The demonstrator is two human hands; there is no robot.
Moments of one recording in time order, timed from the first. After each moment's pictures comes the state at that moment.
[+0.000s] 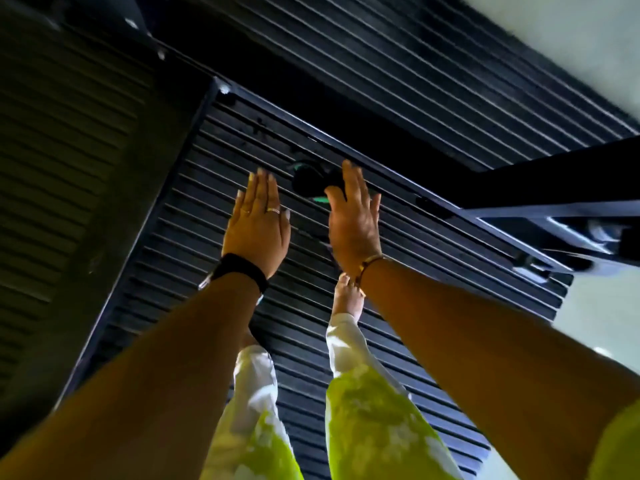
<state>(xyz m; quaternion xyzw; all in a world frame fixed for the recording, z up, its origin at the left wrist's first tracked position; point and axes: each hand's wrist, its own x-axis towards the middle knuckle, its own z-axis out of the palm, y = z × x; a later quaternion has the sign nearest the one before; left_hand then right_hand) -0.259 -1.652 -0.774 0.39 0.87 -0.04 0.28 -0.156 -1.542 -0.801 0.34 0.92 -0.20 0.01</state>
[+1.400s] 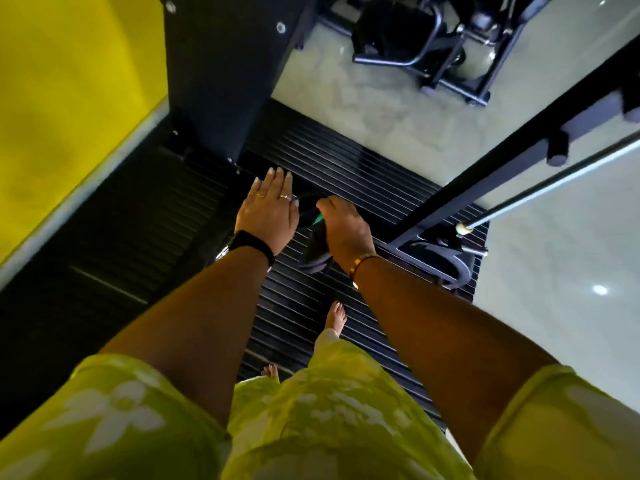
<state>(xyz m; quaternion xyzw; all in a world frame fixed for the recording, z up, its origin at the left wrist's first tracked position) -0.194 -1.810 -0.334 0.46 0.88 0.06 0.10 -0.078 -1.713 -0.338 0.26 0.96 -0.12 -0.01</state>
